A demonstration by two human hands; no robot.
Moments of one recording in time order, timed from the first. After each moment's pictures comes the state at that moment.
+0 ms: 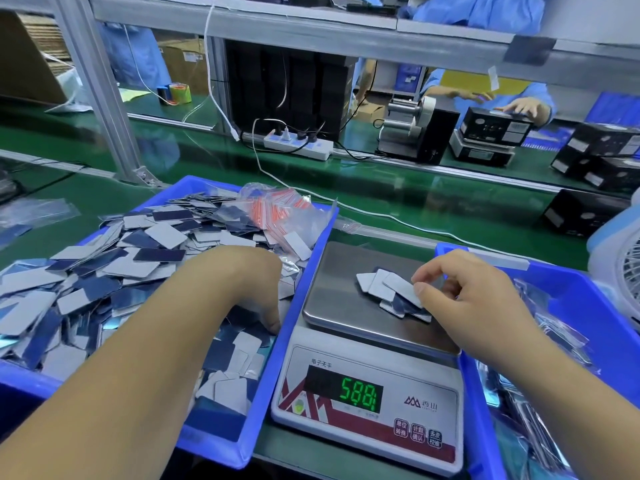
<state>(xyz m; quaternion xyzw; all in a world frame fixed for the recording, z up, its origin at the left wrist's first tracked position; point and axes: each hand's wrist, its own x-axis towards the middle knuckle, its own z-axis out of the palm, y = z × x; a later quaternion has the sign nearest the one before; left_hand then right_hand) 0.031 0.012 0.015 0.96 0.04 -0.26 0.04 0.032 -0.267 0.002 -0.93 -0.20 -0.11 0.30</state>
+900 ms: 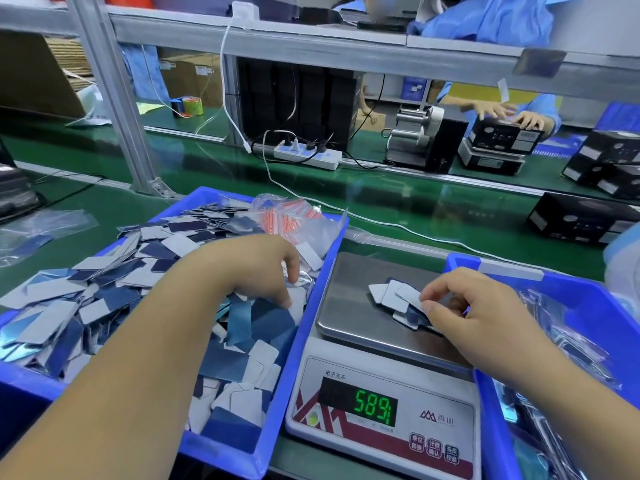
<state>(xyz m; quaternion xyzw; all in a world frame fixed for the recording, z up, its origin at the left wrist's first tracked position) 0.034 0.034 0.027 0.97 0.02 -0.16 0.20 0.032 -0.265 0.000 -0.92 -0.20 -0.08 0.31</state>
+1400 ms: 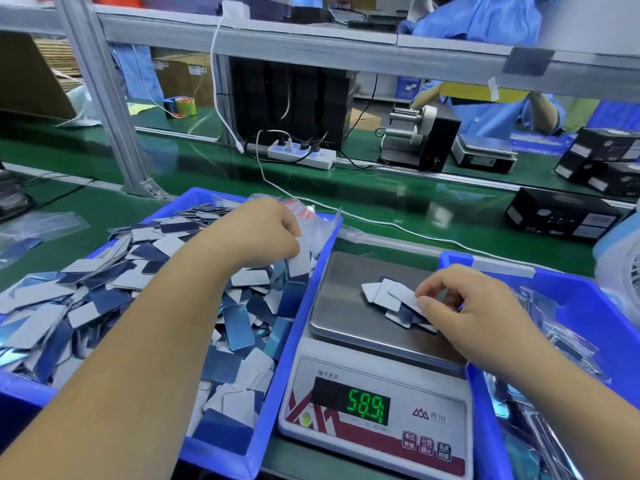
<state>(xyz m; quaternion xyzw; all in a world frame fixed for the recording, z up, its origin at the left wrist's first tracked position) 0.050 0.022 0.044 0.96 0.07 0.00 0.29 0.035 -0.269 0.000 -0.92 -0.21 -0.08 0.31</state>
